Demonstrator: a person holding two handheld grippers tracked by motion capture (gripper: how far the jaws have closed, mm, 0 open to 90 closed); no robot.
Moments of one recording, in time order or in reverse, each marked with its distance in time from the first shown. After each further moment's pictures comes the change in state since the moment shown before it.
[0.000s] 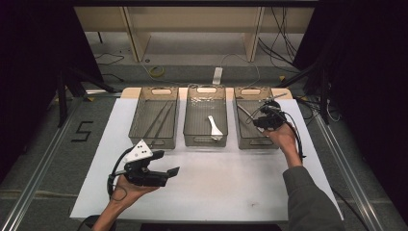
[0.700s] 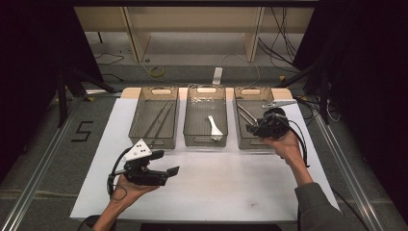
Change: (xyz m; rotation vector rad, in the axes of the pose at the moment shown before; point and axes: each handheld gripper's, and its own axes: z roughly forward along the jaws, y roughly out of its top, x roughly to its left) left arm 0.003 0.000 0.000 -0.014 -0.021 -0.041; right arm 0.029 -0.021 -0.049 -0.163 0.153 -0.025
